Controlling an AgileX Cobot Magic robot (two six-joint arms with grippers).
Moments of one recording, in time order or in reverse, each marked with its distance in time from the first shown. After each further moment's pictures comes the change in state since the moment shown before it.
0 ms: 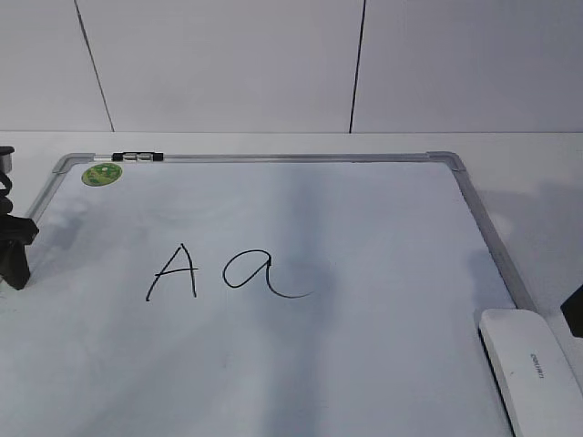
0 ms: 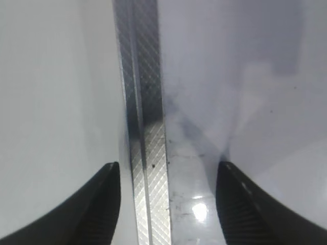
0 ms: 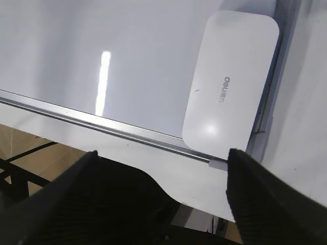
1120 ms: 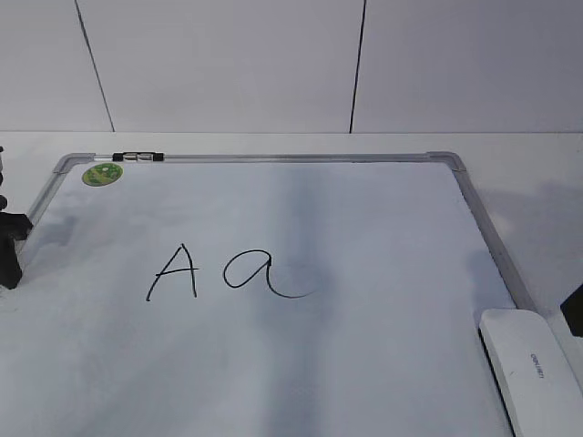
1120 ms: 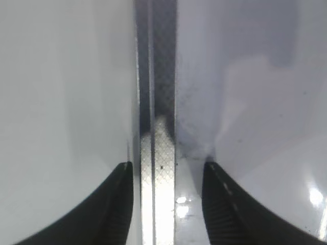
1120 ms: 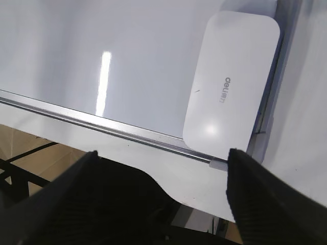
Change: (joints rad) left arm 0.044 0.020 -0.010 -0.072 0.013 0.043; right arm 0.000 0.000 0.000 0.002 -0.002 0.000
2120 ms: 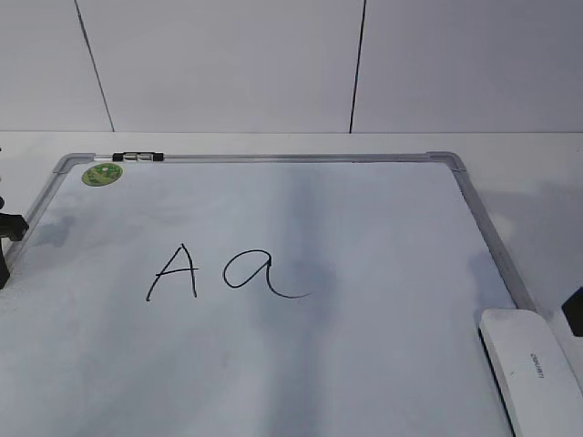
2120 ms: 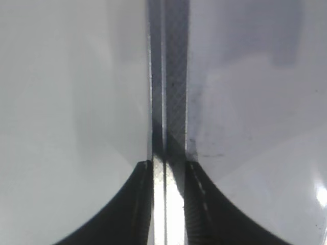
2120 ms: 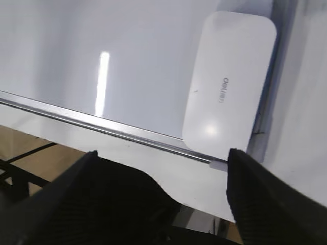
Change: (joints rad) left arm 0.000 0.000 -0.006 0.027 0.017 0.000; right arm 0.000 0.000 0.000 -0.018 0.000 -0.002
